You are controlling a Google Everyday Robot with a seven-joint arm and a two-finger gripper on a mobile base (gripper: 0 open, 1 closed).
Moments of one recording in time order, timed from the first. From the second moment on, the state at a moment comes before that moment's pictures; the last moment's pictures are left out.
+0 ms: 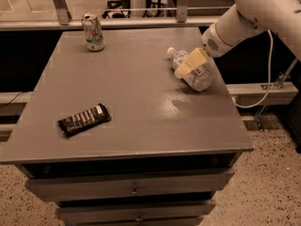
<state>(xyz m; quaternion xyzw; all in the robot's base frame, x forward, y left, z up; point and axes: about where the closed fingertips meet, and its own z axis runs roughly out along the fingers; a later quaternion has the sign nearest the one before) 0.681 -0.162 0.869 -0.39 0.87 0.09 0.30</state>
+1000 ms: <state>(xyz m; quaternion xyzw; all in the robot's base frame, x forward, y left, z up) 0.687 -0.165 0.848 -0.37 0.88 0.12 0.27</state>
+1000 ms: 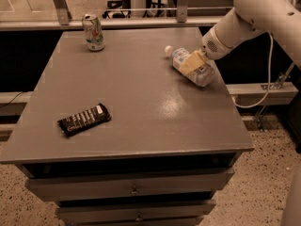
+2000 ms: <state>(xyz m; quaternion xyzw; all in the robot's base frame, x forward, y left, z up) 0.678 -0.149 0.883 -0.41 0.85 0.15 0.29</state>
